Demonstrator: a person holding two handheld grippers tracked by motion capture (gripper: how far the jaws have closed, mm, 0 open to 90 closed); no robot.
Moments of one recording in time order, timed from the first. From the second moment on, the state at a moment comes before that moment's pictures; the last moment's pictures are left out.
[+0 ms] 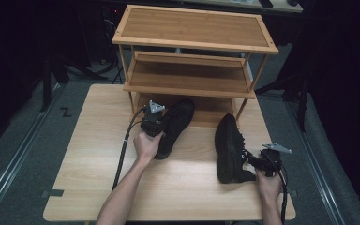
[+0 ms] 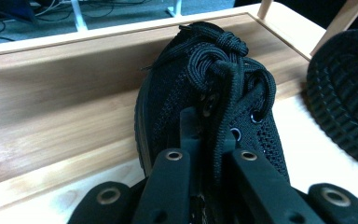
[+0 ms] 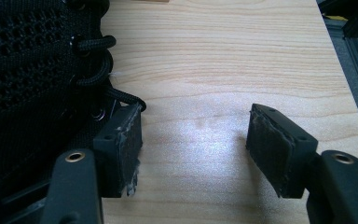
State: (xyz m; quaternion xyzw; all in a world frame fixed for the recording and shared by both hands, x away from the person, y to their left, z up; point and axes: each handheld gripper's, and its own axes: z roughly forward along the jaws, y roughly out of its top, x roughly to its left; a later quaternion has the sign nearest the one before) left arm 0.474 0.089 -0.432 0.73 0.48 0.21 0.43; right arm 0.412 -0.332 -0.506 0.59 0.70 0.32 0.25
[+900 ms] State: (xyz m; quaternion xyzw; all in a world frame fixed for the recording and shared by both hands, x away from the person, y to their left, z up) left arm 0.529 0.061 -0.433 0.69 0.52 0.26 0.43; right arm 0.411 -0.332 -0.506 0.59 0.70 0.32 0.25
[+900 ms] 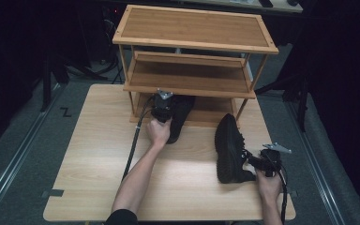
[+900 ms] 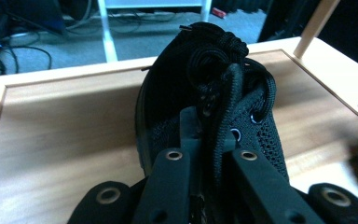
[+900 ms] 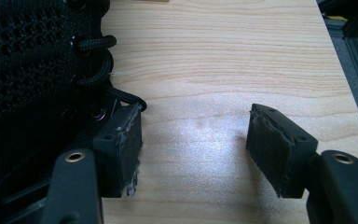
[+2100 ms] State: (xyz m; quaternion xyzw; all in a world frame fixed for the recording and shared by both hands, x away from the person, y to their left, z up) left arm 0.534 0.059 -0.430 0.71 0.50 0.31 0.39; right arm 0.411 -0.331 -0.506 0.59 0.70 0.32 0.25
